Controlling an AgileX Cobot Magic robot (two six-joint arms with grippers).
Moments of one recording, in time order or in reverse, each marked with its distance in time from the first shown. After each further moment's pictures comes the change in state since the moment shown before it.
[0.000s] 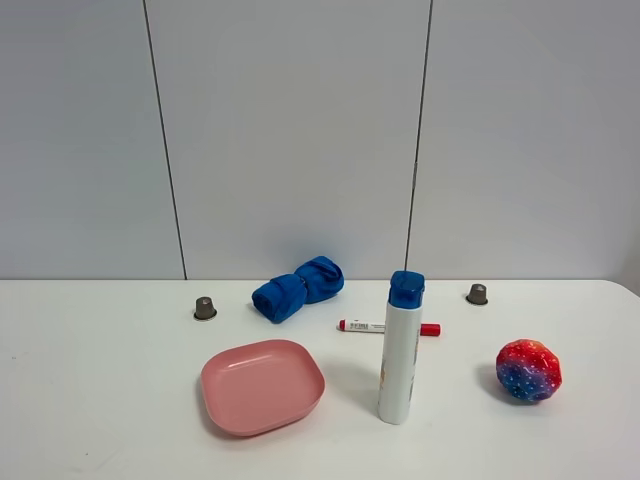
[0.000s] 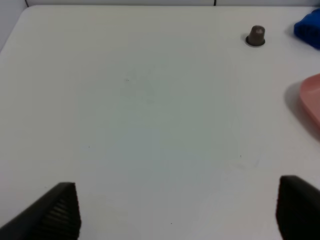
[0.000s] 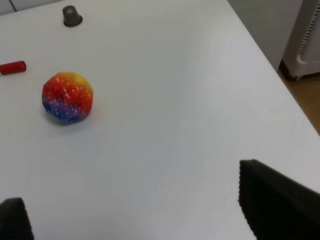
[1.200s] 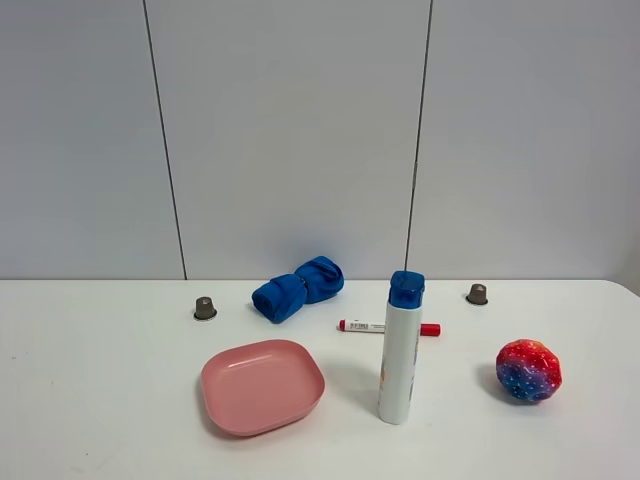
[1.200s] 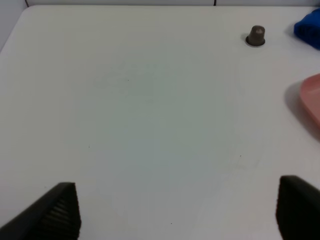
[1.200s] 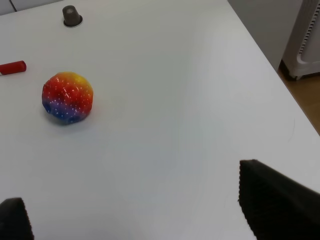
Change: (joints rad) left arm 0.000 0.000 0.000 0.000 0.000 0.000; right arm 0.000 0.000 0.000 0.000 0.000 0.000
